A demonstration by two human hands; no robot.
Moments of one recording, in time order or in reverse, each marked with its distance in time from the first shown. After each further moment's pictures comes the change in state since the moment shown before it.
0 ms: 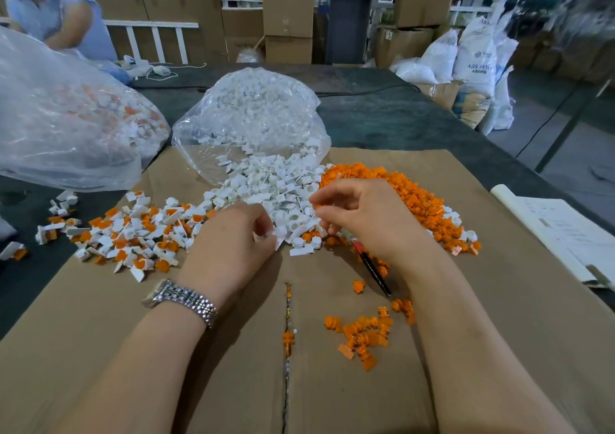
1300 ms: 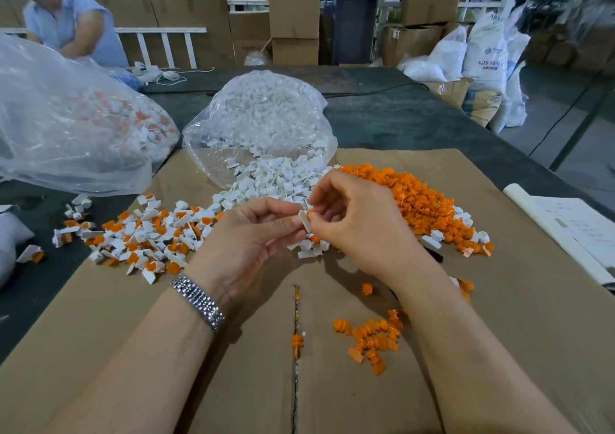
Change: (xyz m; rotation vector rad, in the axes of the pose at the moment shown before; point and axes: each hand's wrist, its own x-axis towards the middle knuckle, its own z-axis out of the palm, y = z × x) left_hand 0.005 0.010 0.000 -1.437 -0.219 -0.361; right_hand -0.006 -0.015 0.024 -0.059 0.117 -0.199
